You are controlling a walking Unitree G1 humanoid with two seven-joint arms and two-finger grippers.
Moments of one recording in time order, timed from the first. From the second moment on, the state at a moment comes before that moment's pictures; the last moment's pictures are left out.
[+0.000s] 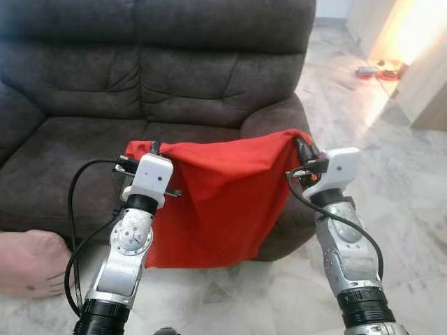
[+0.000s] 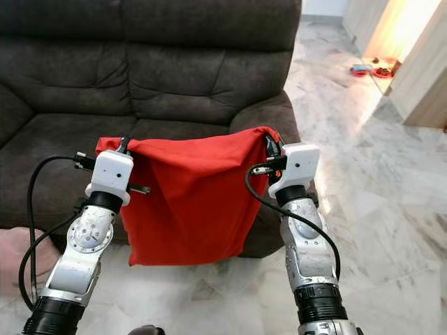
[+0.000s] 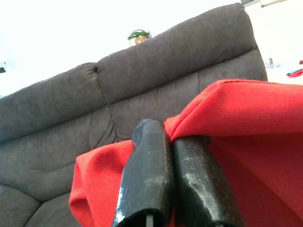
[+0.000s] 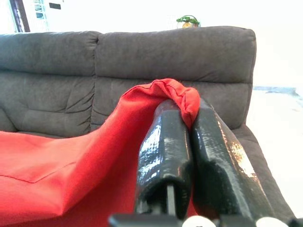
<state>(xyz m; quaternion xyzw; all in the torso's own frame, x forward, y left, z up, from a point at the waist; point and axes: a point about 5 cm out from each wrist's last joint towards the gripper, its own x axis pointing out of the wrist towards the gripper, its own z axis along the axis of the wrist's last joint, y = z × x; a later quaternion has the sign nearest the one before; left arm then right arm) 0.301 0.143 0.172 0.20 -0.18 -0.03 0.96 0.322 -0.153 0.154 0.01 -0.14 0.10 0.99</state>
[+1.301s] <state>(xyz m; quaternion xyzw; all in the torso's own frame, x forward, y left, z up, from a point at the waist) 0.309 0.160 0.233 0.19 -0.27 0.03 0.94 0.321 -0.130 0.200 -0.01 -0.21 0.16 0.96</state>
